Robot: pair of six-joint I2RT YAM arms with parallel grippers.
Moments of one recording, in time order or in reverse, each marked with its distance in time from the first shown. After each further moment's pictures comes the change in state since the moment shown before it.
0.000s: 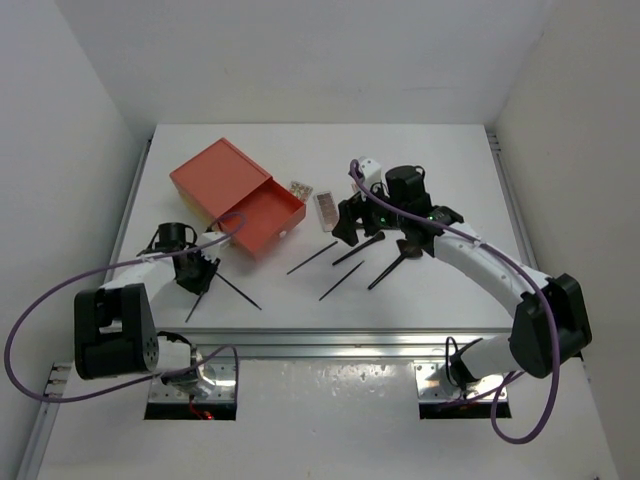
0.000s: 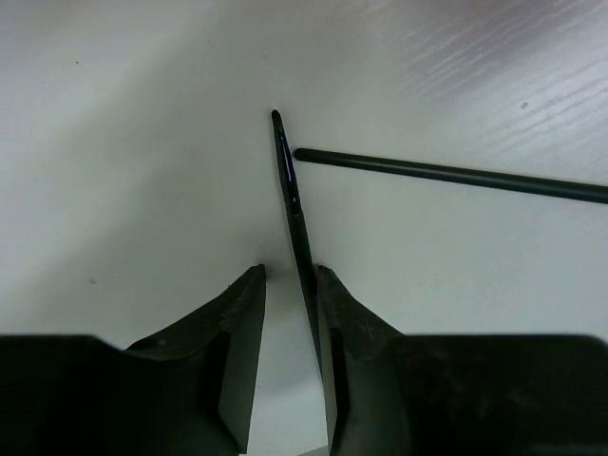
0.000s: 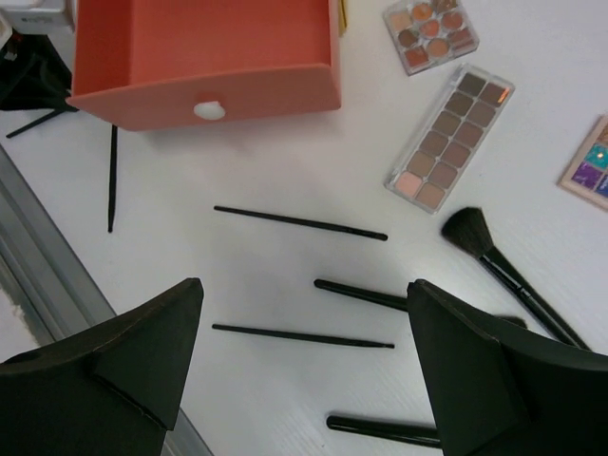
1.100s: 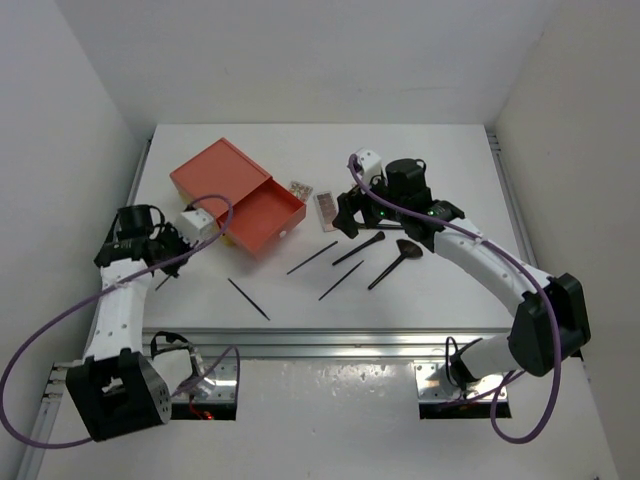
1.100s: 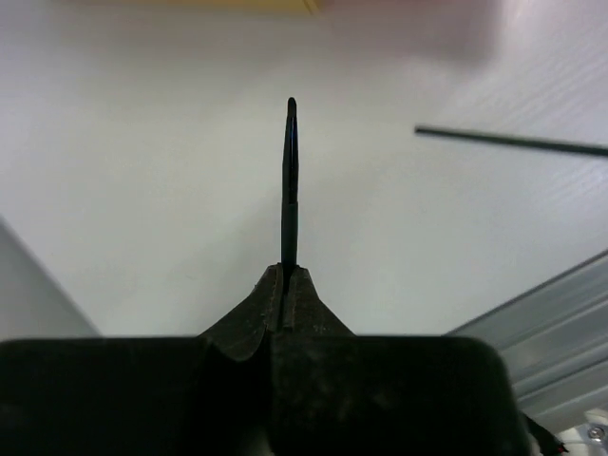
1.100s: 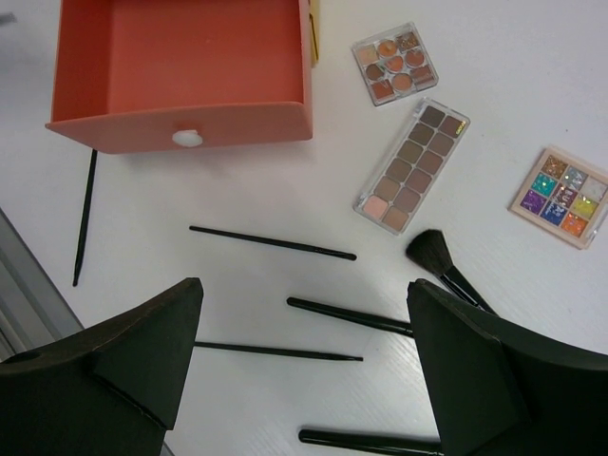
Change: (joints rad) left arm 0.127 -0.272 0.169 -0.313 0.130 0.208; right arm 0.000 0.009 0.071 -0.016 0.058 -0.054
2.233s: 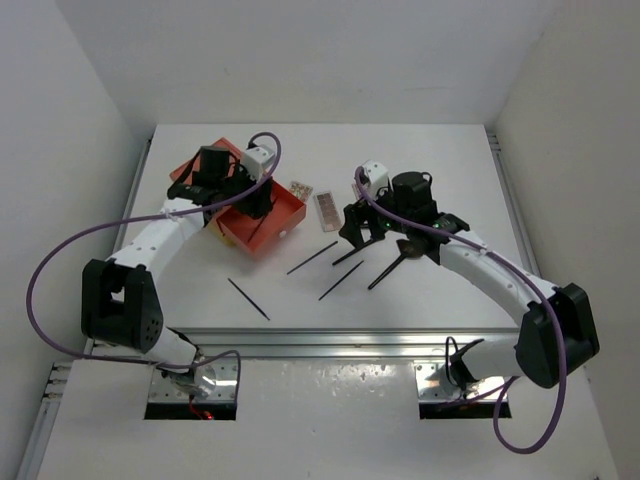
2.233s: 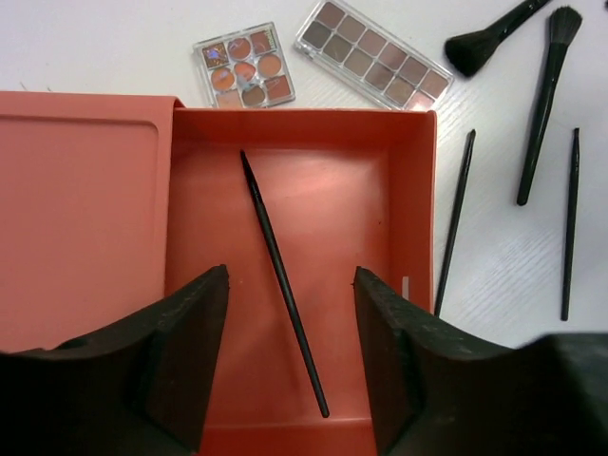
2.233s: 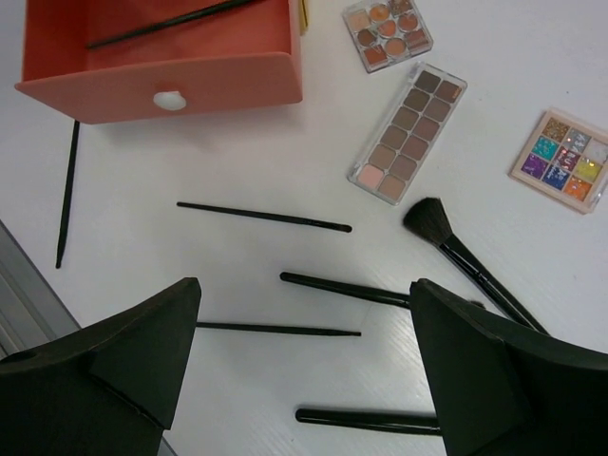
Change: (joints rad) left arm -0.480 0.426 0.410 0.403 0.068 -0.556; right arm -0.011 -0.066 -0.127 0.052 0.012 0.001
